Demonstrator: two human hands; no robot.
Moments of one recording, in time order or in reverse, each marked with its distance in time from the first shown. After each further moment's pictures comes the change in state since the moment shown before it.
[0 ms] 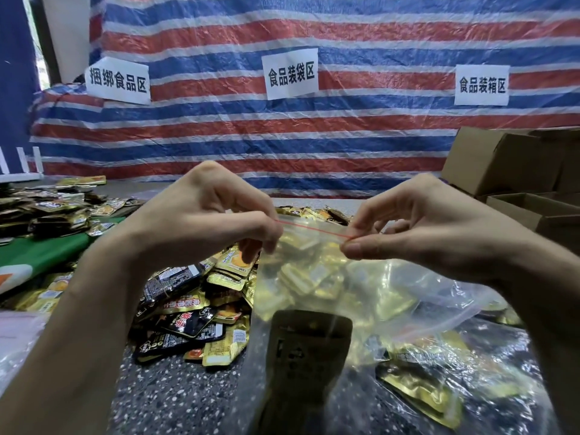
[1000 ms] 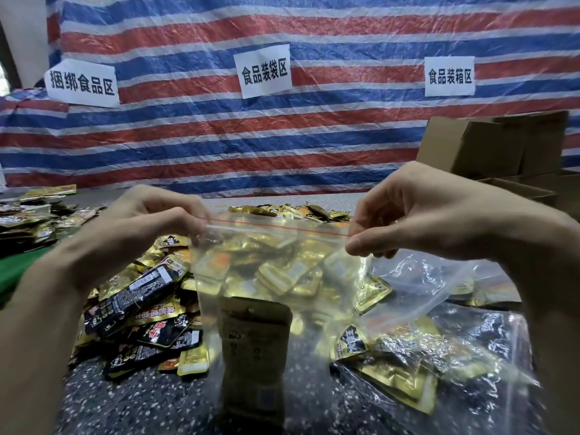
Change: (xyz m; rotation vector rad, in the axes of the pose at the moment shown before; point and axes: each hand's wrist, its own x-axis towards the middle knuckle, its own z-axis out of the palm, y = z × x) left_hand -0.009 -0.060 -0.013 -0.175 0.166 -0.282; right_hand -0.015 0.011 -0.029 -0.089 -0.049 0.142
